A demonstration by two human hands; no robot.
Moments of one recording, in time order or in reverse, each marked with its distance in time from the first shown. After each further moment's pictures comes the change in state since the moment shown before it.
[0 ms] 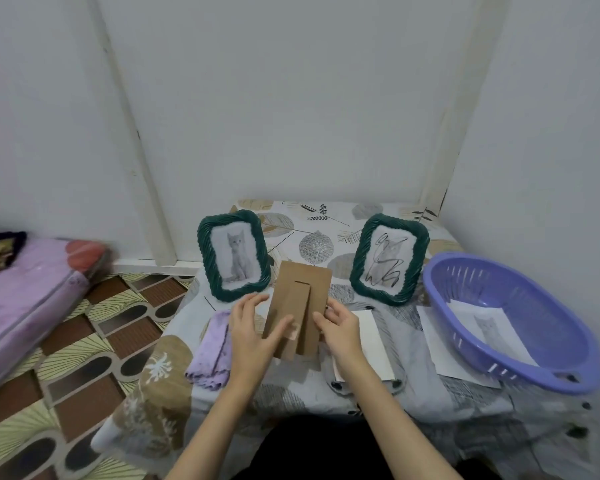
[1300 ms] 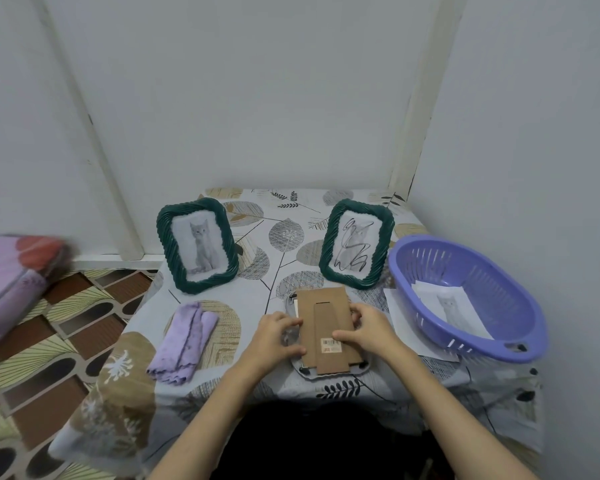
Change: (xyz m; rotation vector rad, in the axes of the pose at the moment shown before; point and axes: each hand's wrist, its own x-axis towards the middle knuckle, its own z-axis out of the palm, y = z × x) left_hand -0.007 0.004 0.059 0.310 -0.702 0.011; right_hand 0.014 0.004 -0.118 -0.915 -0.091 -0.035
